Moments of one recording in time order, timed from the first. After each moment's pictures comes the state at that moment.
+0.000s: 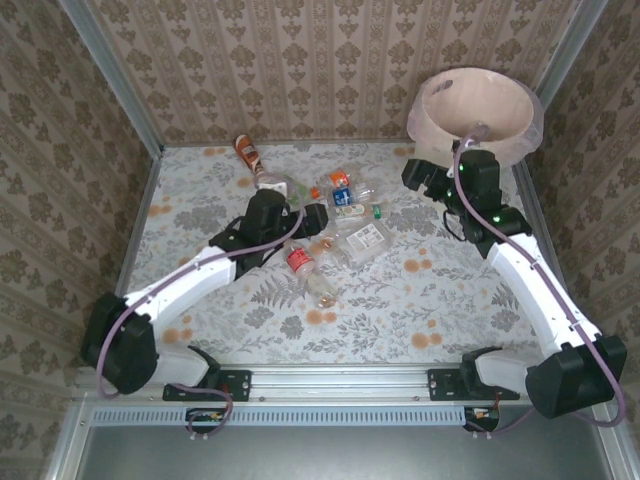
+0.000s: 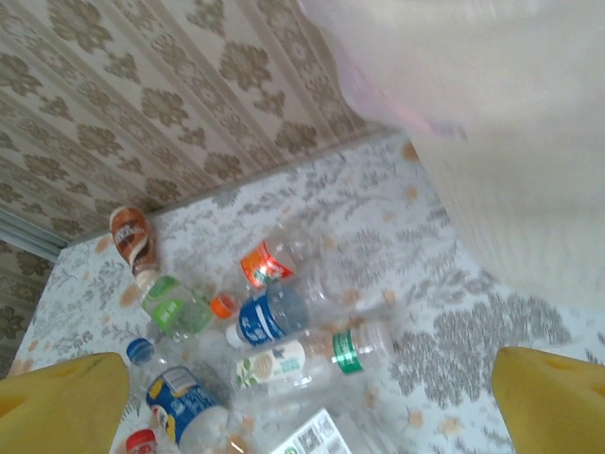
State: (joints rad) left arm -0.67 1.38 0.96 -0.13 0.01 -0.62; right arm 0.19 1.19 1.11 -0.37 -0.01 0.53
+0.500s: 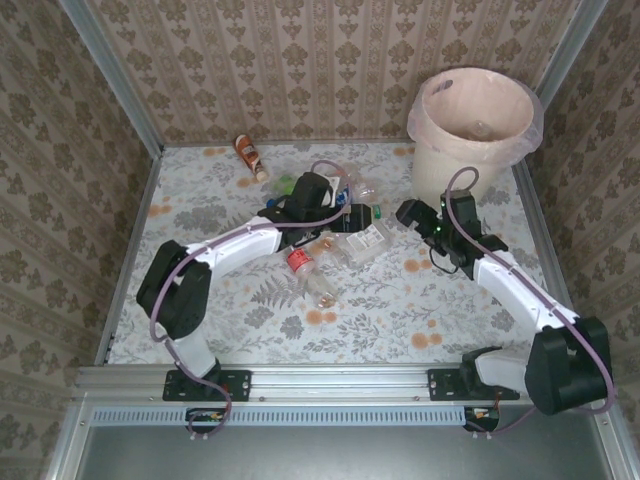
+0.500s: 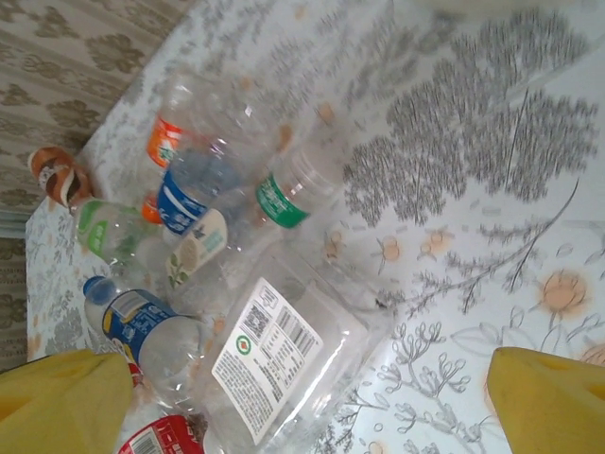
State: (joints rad) left arm -0.74 1.75 1.24 -0.12 0.27 -0.56; right arm 0.21 1.24 0.79 -0.24 -0.11 0.86
